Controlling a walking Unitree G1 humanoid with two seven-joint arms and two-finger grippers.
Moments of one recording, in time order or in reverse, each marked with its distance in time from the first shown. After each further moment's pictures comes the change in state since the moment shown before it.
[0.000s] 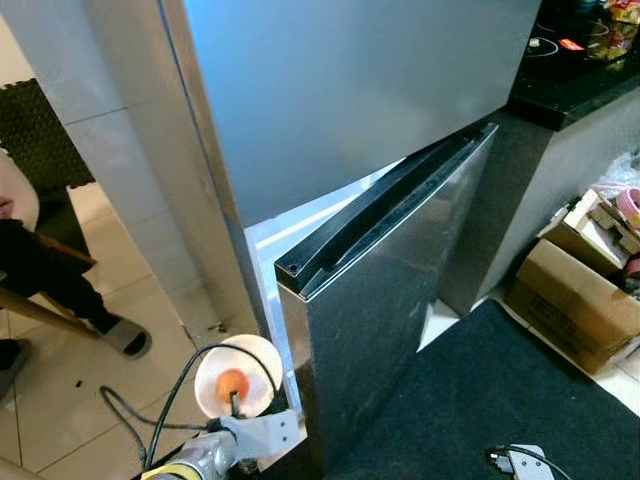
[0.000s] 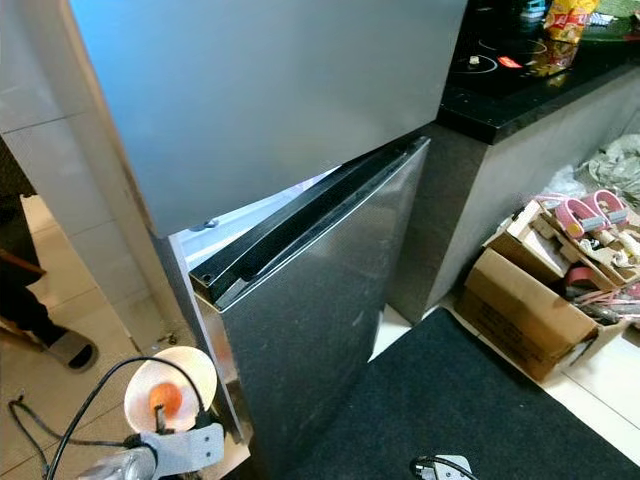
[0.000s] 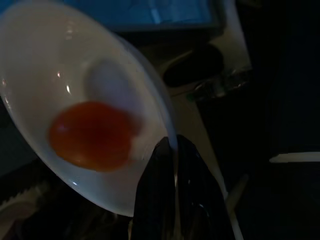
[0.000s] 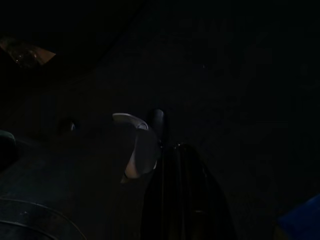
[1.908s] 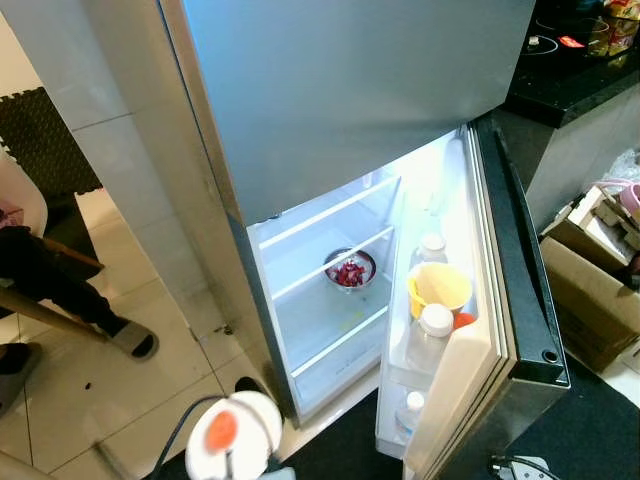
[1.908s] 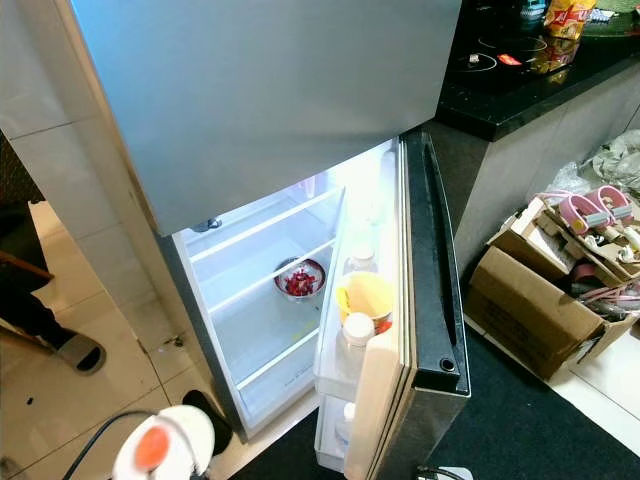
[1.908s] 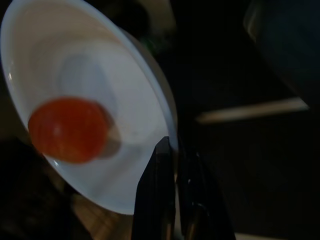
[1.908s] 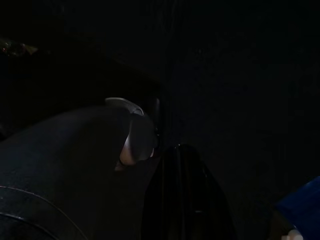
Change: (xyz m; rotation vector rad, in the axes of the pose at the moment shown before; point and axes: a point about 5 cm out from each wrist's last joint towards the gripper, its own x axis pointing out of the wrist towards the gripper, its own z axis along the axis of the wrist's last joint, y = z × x) left arm -0.027 -0.097 -0.035 -0.140 0.153 -0.244; right arm -0.001 -0.002 -0.014 -0.007 0.051 -0.058
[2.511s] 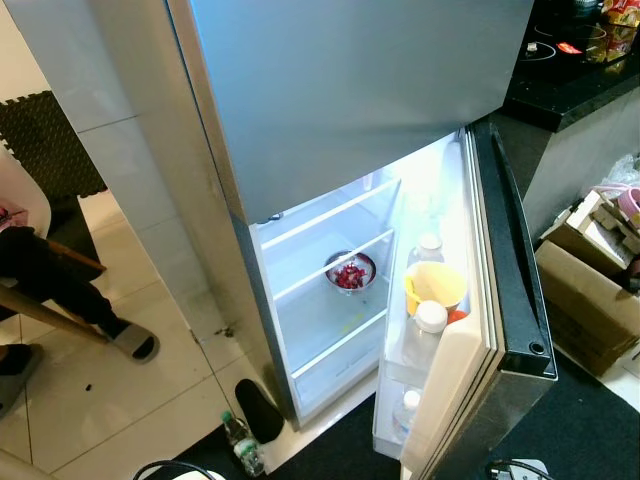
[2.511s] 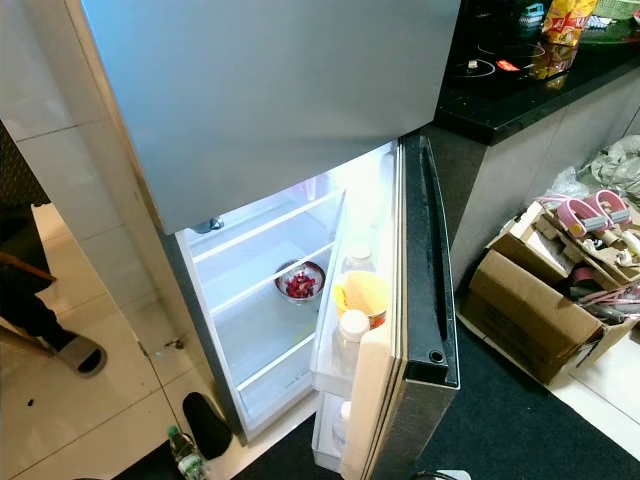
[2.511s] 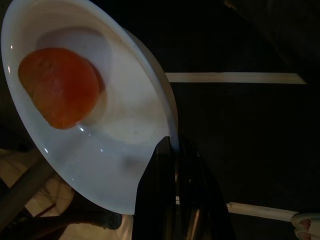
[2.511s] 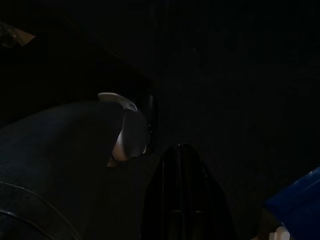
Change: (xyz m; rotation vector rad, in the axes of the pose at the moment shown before) left arm -0.009 -0.043 -0.030 -0.232 0.147 -0.130; right arm 0.000 -0.002 -0.002 -0.032 0.018 -0.025
